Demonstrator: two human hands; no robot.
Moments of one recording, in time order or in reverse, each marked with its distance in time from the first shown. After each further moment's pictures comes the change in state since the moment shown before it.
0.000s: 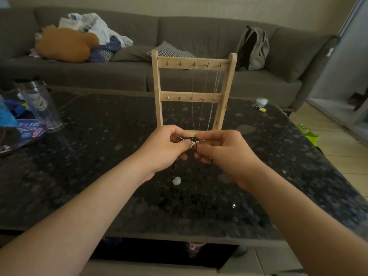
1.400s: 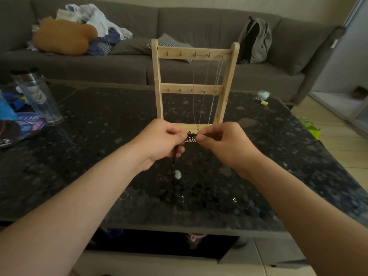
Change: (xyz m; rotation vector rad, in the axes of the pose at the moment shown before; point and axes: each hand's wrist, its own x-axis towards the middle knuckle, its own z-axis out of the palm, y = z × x) left_hand 0.006 -0.006 -0.007 -0.136 -0.036 -0.134; right_hand 0.014 0.015 -0.002 -0.310 0.089 -0.140
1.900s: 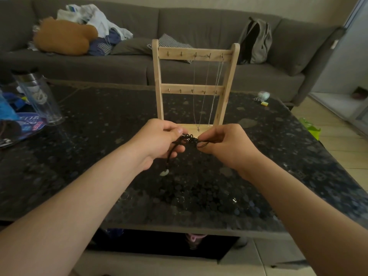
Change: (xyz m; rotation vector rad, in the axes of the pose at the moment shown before) left_hand -0.002 0.003 -0.003 -0.075 0.045 -0.066; right_hand -0.001 -0.001 -0.002 0.018 -0.007 0.093
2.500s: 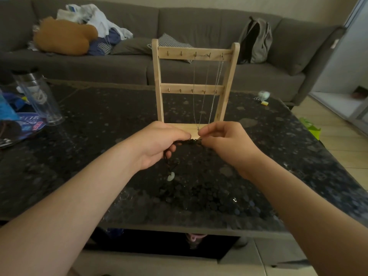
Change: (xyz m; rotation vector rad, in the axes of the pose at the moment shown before) left_hand 0.008 0.001 -0.001 0.018 -0.098 -0.105; right_hand -0.002 -0.006 -0.004 0.113 -0.053 0.022
